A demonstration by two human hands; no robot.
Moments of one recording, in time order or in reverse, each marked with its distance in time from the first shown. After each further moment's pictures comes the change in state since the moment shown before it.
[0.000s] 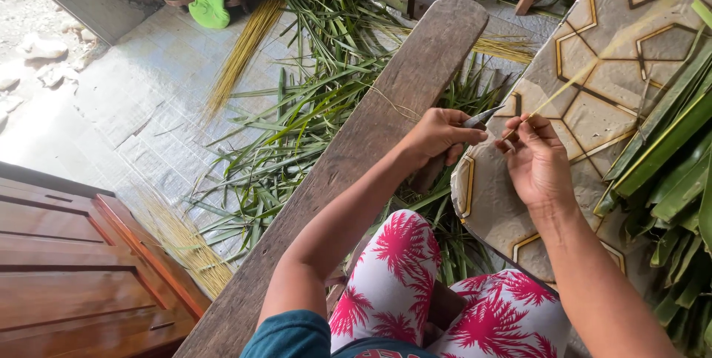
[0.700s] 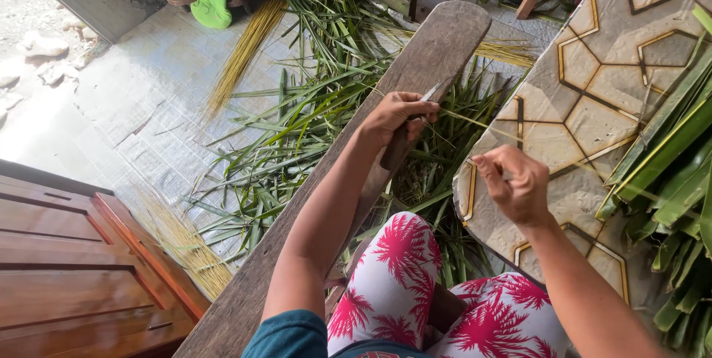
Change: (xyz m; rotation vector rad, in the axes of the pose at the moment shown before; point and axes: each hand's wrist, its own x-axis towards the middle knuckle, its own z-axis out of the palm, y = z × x) left_hand -0.005 0.048 -0.064 -0.082 0.060 -0.001; right_hand -0.022 0.022 0.001 -1.046 -0.244 -0.729
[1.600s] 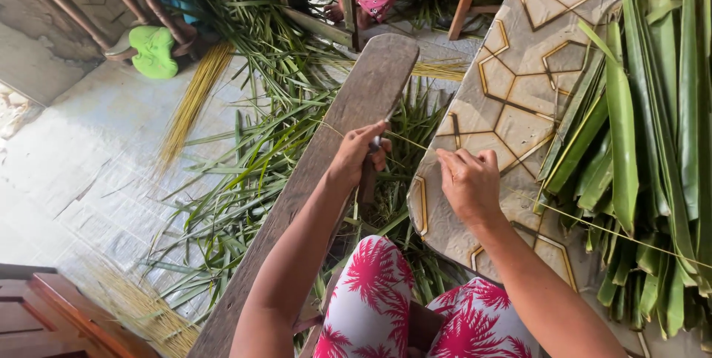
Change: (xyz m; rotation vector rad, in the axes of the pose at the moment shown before) left_hand 0.005 -0.026 0.025 -0.114 0.172 -0.026; right_hand 0.010 0.017 -0.010 -0.846 0.057 -0.126
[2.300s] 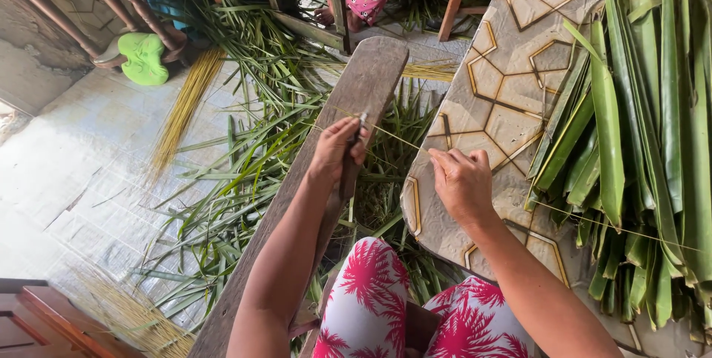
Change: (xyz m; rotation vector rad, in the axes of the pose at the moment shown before) left_hand 0.013 0.005 -0.034 -0.109 -0.085 0.149; right_hand 0.002 -0.004 -0.010 0.040 -0.019 0.044
